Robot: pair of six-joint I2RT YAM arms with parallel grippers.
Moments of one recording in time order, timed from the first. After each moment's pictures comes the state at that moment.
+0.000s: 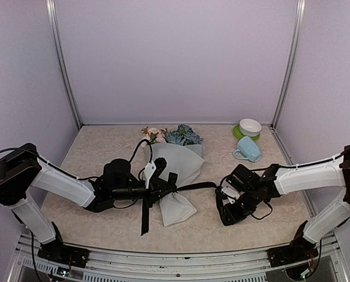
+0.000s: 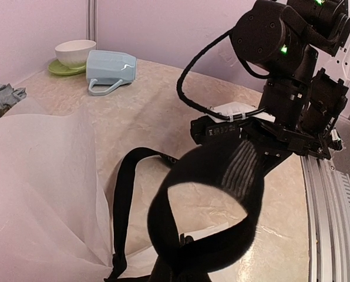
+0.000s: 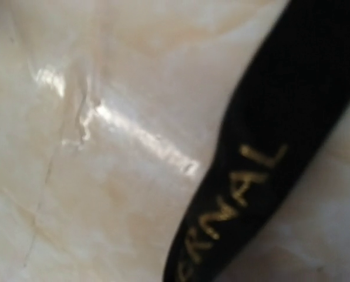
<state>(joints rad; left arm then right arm) -0.92 1.64 0.59 0.79 0.33 -0.04 0.85 1.46 0.69 -0.49 -0.23 0.39</state>
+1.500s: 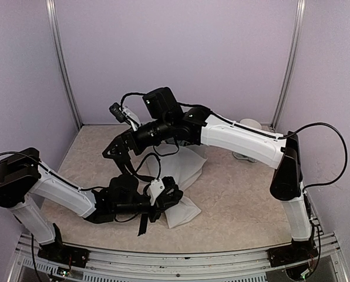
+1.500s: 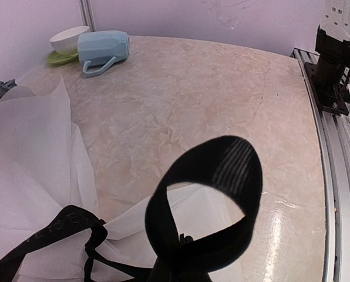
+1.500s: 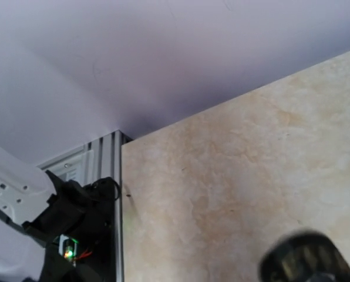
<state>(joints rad) -1.08 1.63 0.56 0.73 0.11 0.09 1.05 2.21 2.21 -0.41 -0.54 0.21</state>
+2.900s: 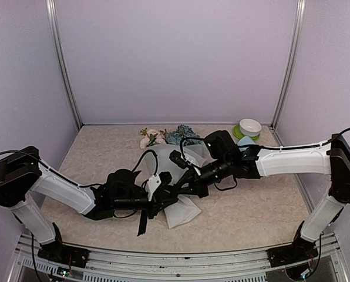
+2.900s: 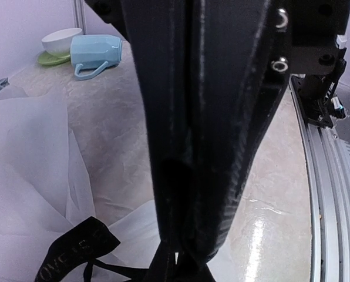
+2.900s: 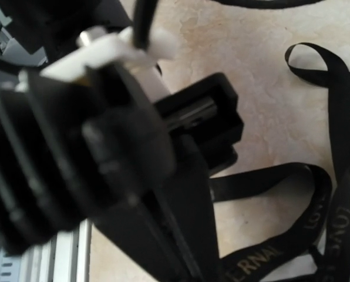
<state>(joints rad) -1.01 1.63 0.55 0.76 0.23 0.03 0.90 1.64 1.07 -0.08 -0.70 -0.10</state>
